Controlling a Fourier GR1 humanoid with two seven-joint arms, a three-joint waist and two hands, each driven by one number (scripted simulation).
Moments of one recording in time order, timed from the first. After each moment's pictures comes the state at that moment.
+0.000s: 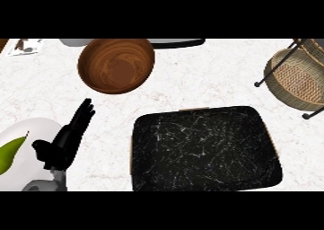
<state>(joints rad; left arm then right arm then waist) -0.04 0.19 -0.08 -1.40 0.10 -0.03 -0.10 0.13 -0.92 -0.59 -1.54 0.14 0.05 0.34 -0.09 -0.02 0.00</state>
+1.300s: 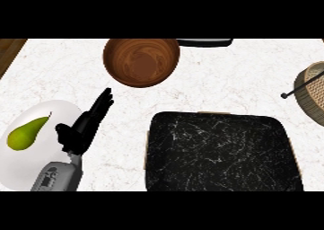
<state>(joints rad) -0.17 0.14 -0.10 -1.32 0.06 -0.10 -0.08 -0.68 -1.07 -0.25 -1.01 0.16 0.13 0.55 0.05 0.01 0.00</state>
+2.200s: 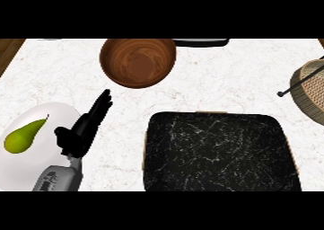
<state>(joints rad) -0.14 0.12 -0.10 -1.37 0.04 -0.08 -0.06 -1.05 -0.84 -0.26 -0.51 0.21 0.05 0.47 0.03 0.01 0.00</state>
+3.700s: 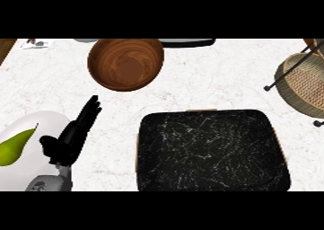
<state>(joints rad) -0.07 0.14 -0.05 -1.39 0.04 -0.09 -0.08 -0.68 -1.23 -0.72 -0.53 -0.01 -0.23 0.27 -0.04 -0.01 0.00</state>
